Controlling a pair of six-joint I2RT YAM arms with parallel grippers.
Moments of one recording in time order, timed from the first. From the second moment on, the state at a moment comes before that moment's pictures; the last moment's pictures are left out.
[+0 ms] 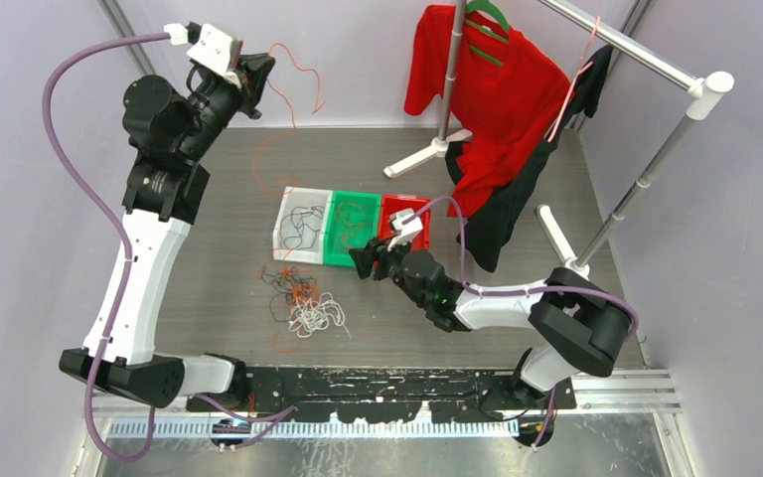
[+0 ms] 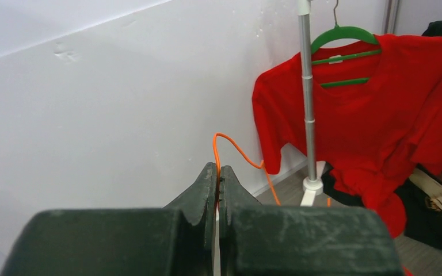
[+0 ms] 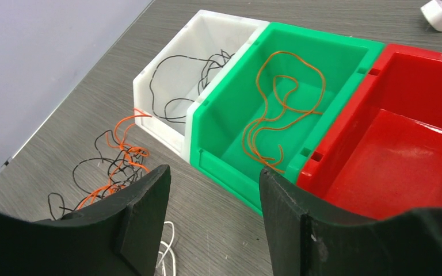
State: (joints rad) left arm -0.25 1.31 1.70 -0.11 0.29 0.19; right arm 0.96 1.52 0.59 0.82 0.32 0.40
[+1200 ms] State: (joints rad) left arm -0.40 1.49 1.64 -0.20 0.36 0.01; right arm 0.83 1.30 0.53 0.52 0.59 0.48
